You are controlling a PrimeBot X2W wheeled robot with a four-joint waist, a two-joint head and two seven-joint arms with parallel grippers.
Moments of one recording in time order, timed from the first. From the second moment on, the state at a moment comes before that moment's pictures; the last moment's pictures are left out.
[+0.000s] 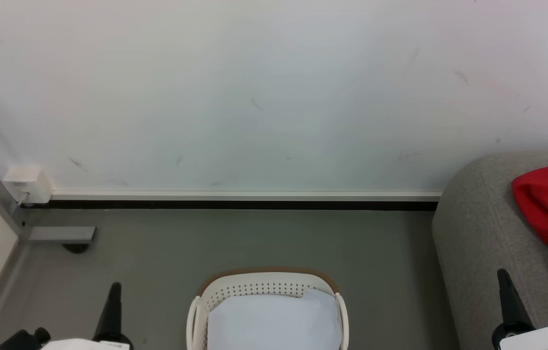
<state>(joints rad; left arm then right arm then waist) -0.06 0.05 0.09 0.28 -1.00 -0.11 -0.04 -0.08 -0.09 0.02 0.28 1.09 0.13 -0.04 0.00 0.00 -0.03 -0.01</state>
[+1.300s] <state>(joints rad) -0.09 0.05 0.10 0.26 -1.38 -0.12 0.06 -0.09 -0.06 -0.07 0.26 1.41 0.13 0.06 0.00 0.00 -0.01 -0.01</state>
